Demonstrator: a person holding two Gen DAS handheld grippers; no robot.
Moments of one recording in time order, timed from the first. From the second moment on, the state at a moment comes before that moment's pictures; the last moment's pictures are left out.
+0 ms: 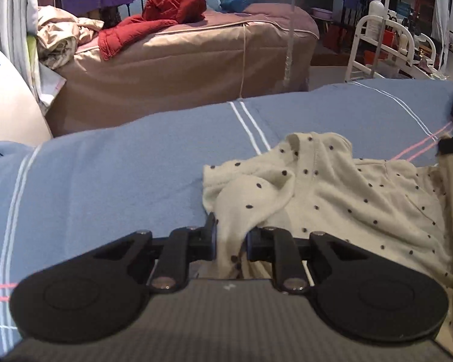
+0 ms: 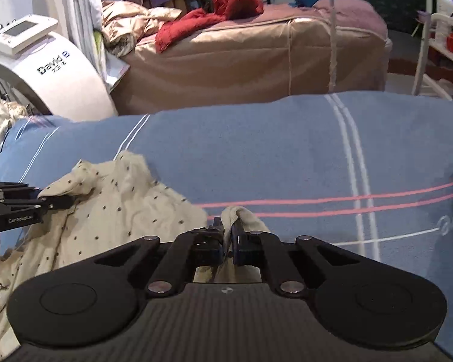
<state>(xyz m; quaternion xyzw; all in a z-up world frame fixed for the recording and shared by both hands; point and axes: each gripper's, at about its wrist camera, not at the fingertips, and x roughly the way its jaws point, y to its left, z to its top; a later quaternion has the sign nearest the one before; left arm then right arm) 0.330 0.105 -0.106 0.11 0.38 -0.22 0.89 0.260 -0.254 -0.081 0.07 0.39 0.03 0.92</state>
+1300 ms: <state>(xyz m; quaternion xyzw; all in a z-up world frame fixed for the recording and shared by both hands) 0.414 0.134 -0.105 0.04 0.38 -0.27 0.88 0.383 -0.230 -0.103 0.07 0.41 0.18 0.89</state>
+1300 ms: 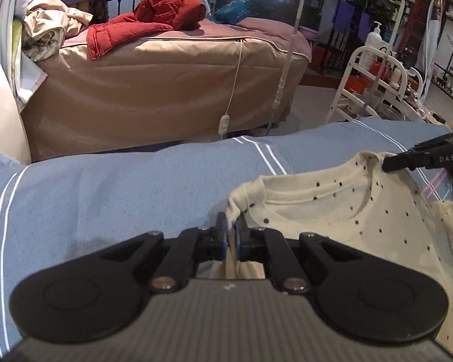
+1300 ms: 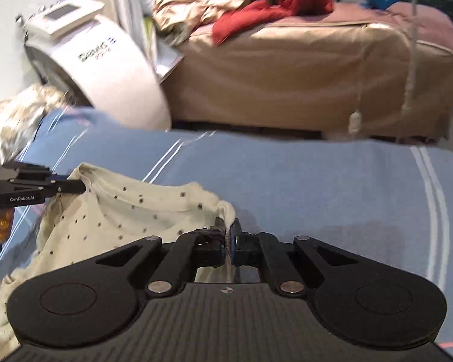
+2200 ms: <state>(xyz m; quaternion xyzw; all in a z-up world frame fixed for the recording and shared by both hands) 0.124 0.343 -0.039 0.08 0.43 -0.09 0.89 0.143 -0.213 -0.077 0.11 0.37 0.20 0.90</state>
